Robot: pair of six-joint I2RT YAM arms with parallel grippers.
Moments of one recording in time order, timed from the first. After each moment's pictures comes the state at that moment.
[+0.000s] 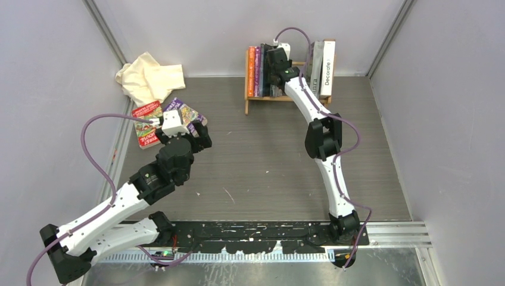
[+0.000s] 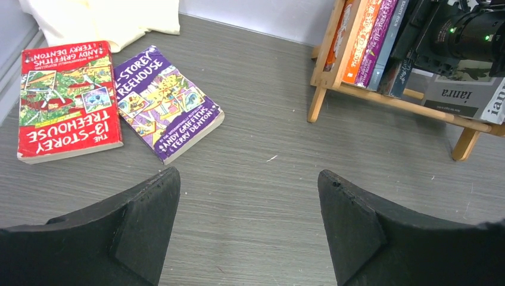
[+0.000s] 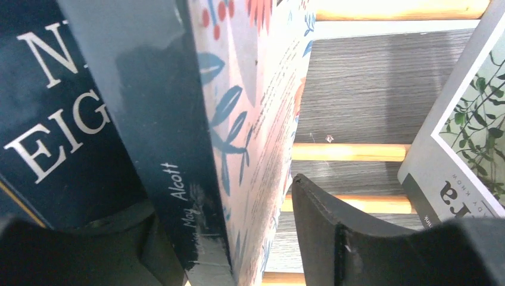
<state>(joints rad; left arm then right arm) -0.86 0.83 0.82 -0.23 -0.88 -0.43 0.39 2.48 2.45 -0.59 0.33 0.29</state>
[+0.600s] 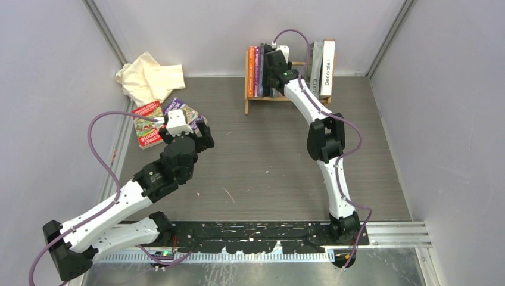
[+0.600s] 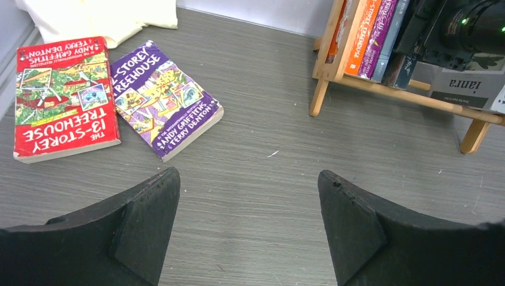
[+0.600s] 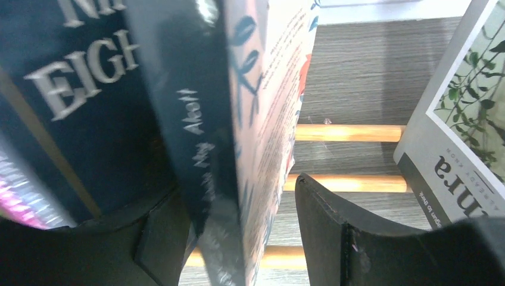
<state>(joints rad) -0.86 0.86 0.82 -0.22 -0.87 -0.44 0.40 2.41 2.32 -0.55 0.36 0.29</state>
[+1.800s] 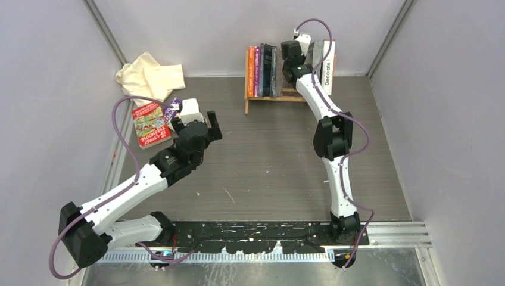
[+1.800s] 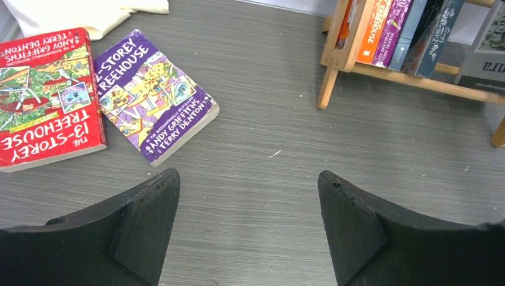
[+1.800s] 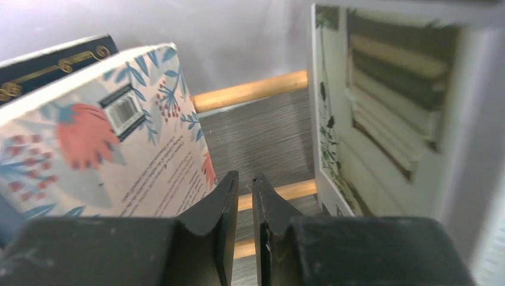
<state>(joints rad) -0.76 1.07 0.89 -0.17 -0.77 -0.42 0.32 2.36 2.33 -0.44 0.52 0.33</state>
